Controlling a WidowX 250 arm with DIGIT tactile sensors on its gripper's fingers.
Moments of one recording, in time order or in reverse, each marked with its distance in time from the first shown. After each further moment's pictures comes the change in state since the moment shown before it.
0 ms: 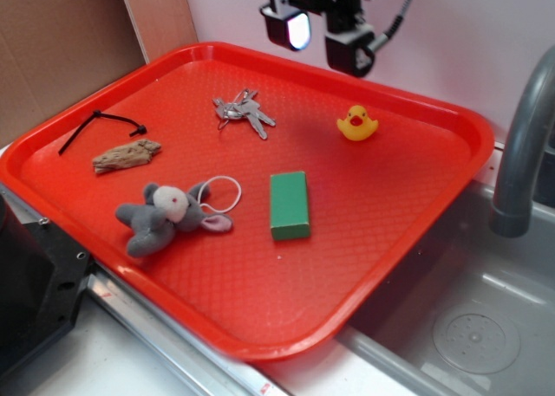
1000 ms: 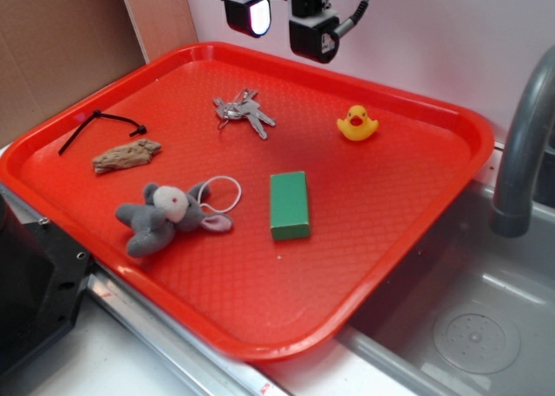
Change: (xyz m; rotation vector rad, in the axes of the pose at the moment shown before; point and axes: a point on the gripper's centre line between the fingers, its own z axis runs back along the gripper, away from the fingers) arm -0.020 0.028 0.032 0.065 0.050 0.128
